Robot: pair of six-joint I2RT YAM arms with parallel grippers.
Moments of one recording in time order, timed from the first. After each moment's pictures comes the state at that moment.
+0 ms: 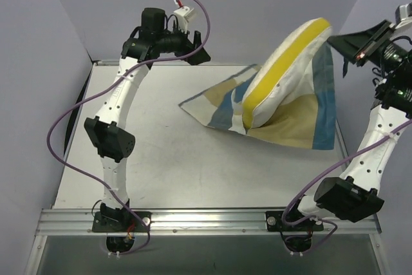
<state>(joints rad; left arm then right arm) -0.37 2.10 2.43 -0.74 0.65 -0.03 -0.54 1.39 1.71 -0.28 -1.25 0.96</state>
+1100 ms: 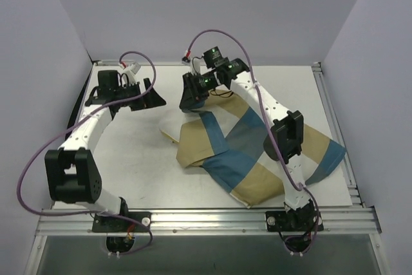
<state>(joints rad) -0.01 1.50 1.17 -0.34 0.69 -0.30 0.59 2.21 2.18 -0.86 -0.77 0.21</state>
